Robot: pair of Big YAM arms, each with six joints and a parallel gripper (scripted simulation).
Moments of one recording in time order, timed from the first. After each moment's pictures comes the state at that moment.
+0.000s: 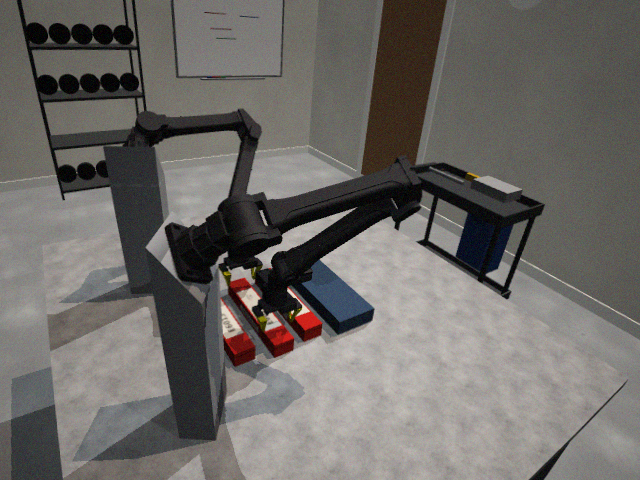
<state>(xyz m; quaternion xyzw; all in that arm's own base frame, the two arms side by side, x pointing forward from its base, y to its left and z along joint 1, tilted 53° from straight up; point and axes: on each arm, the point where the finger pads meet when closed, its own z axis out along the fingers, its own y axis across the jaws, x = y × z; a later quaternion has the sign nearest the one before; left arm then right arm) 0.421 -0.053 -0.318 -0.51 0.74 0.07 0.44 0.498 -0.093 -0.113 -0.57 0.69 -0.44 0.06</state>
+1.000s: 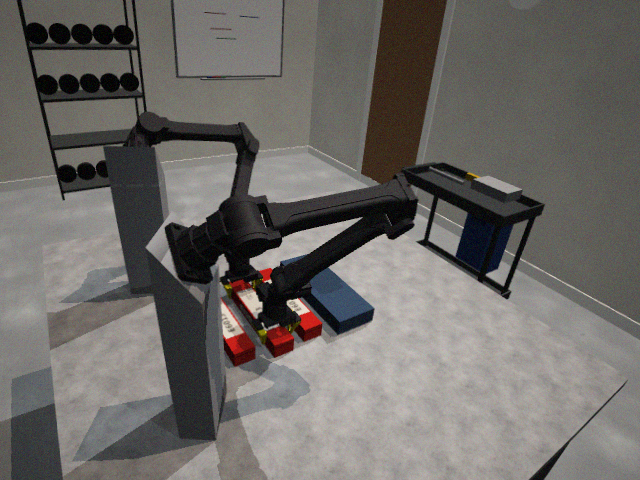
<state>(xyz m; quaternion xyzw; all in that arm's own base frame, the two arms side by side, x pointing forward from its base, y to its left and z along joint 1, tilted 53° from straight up) 0.454 -0.024 -0.351 -0.50 0.74 0.07 0.44 0.530 -0.121 -0.145 -0.57 0.69 -0.44 0.06</state>
